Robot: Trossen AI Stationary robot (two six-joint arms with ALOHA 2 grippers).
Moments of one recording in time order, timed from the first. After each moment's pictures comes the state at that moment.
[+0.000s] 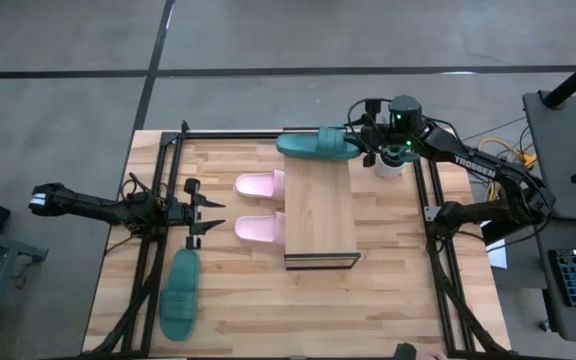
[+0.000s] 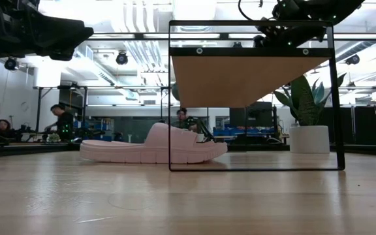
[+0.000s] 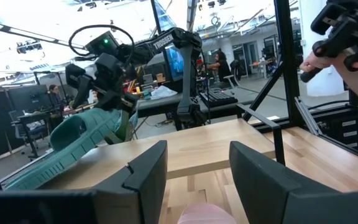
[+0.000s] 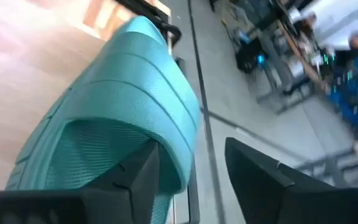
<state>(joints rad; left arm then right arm) -0.13 0.40 0.03 0.51 -0.13 0.24 -0.75 1.19 0.89 -0.12 -0.33 -0.88</state>
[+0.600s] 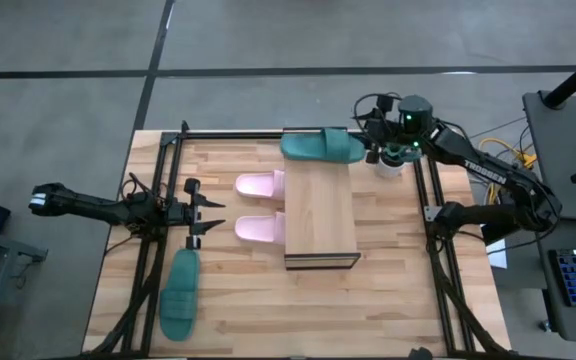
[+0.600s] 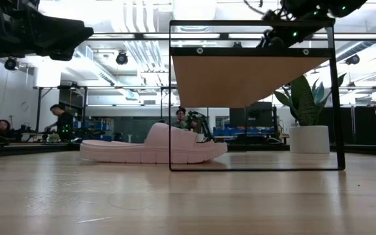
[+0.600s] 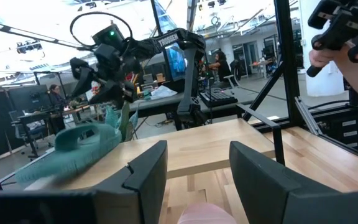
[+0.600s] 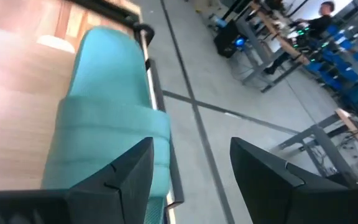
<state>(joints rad) -0.13 0.40 0.03 0.51 -0.13 0.24 -0.74 1.10 0.90 -0.17 -0.24 -0.74</state>
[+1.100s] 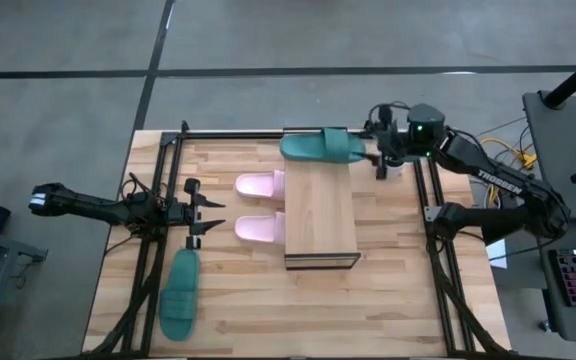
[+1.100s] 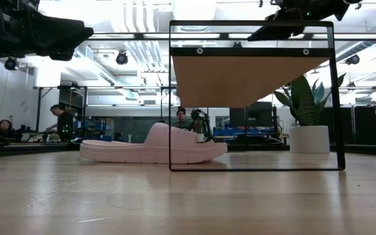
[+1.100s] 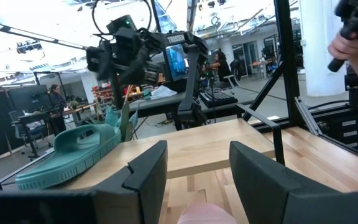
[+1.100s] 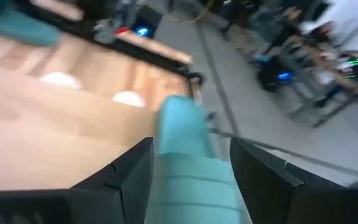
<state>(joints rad) -0.13 0.40 0.03 0.51 -0.13 0.24 -0.61 0.98 0.90 -0.28 -0.38 -0.63</state>
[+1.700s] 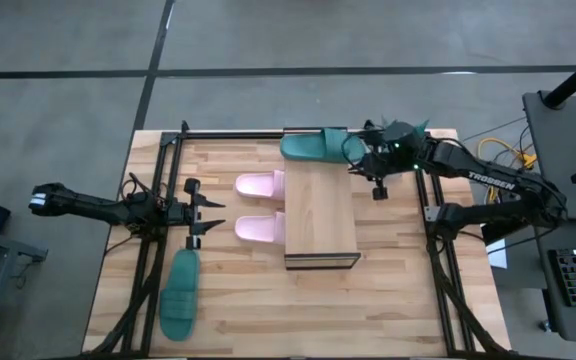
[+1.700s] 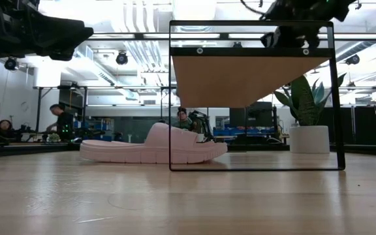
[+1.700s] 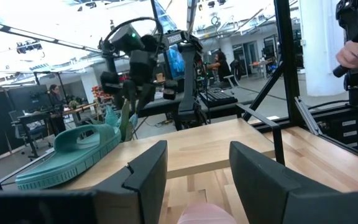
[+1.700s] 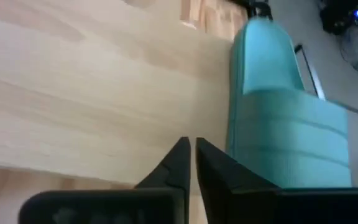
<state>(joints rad) -0.13 0.40 0.03 0.51 -0.13 0.24 -0.49 1.06 0.88 -0.51 -0.25 -0.64</state>
